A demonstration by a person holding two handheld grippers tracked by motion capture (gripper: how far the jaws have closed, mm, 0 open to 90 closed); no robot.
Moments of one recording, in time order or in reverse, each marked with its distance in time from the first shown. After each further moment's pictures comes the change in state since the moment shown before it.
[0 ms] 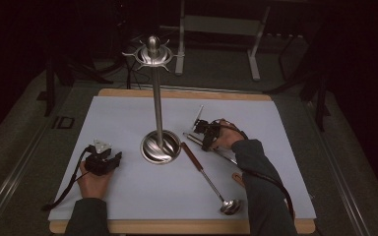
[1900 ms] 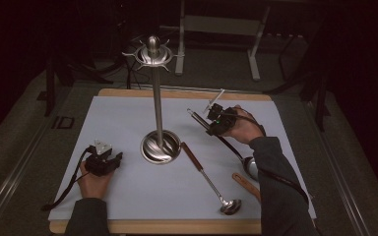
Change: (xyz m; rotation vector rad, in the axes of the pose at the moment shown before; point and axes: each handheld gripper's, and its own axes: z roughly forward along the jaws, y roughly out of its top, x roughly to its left) left arm -0.002 -0.001 -0.002 -0.018 -0.011 0.029; right arm 0.005 -0.033 -0.091 -0.320 -0.093 -0.047
